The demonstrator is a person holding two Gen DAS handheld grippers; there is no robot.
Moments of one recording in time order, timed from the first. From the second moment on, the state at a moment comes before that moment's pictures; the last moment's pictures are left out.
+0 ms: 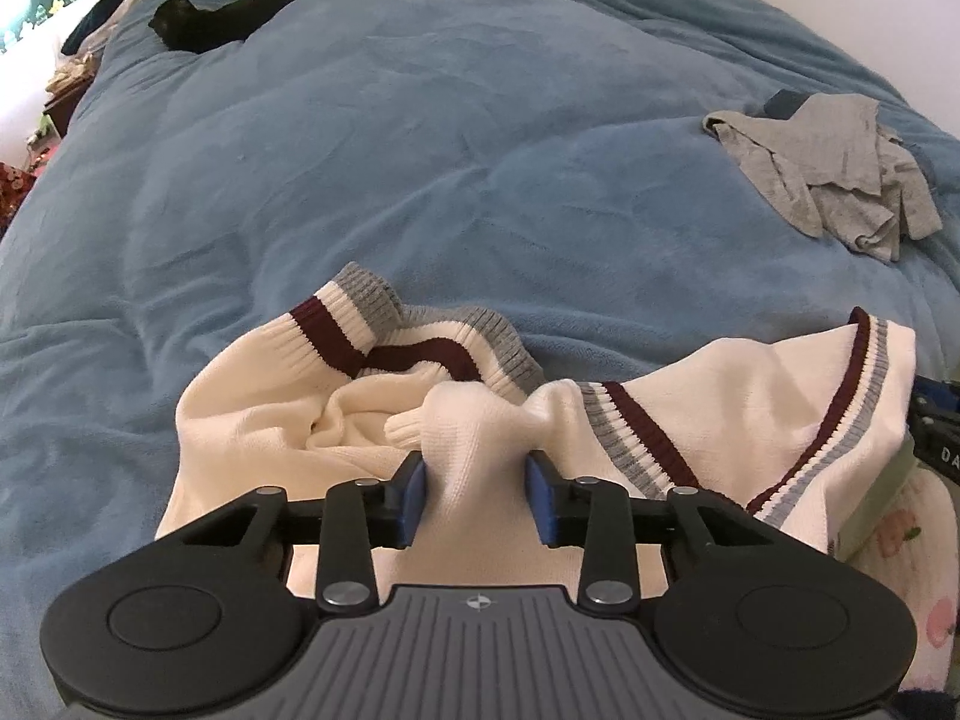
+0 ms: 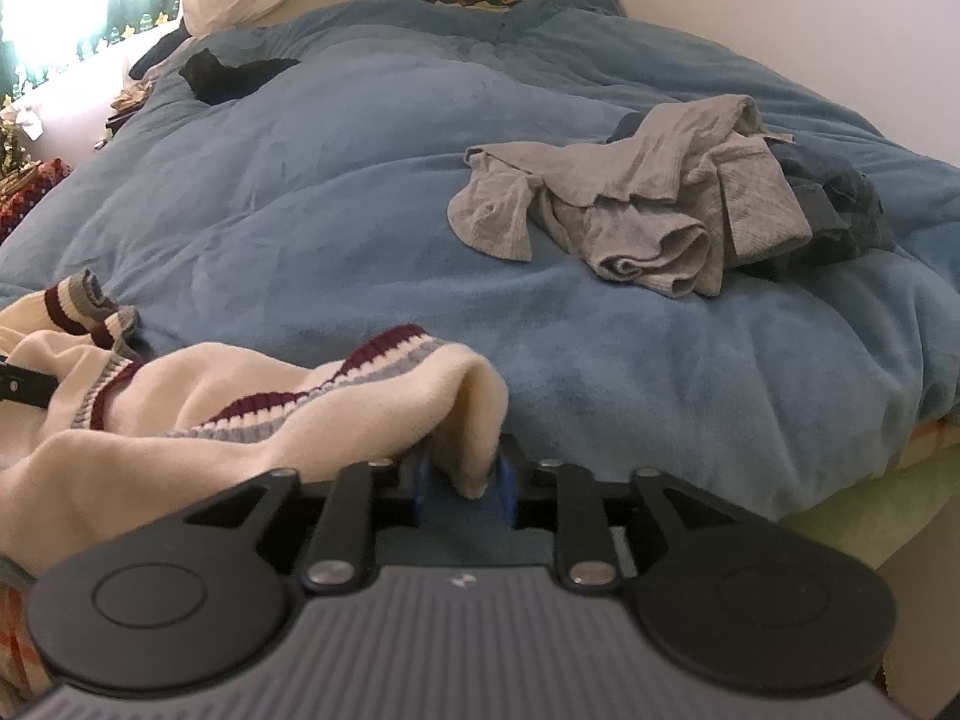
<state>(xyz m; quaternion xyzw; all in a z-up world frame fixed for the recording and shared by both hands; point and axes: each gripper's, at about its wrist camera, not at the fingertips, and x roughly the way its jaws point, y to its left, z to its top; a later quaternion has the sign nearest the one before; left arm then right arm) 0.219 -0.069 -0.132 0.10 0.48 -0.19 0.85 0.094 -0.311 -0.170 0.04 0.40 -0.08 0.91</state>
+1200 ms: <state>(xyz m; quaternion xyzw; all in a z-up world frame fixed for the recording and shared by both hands) 0.245 0.013 -0.054 -0.01 0.32 -0.08 0.94 0.204 -0.281 -0.086 0.01 0.30 -0.01 0.96</state>
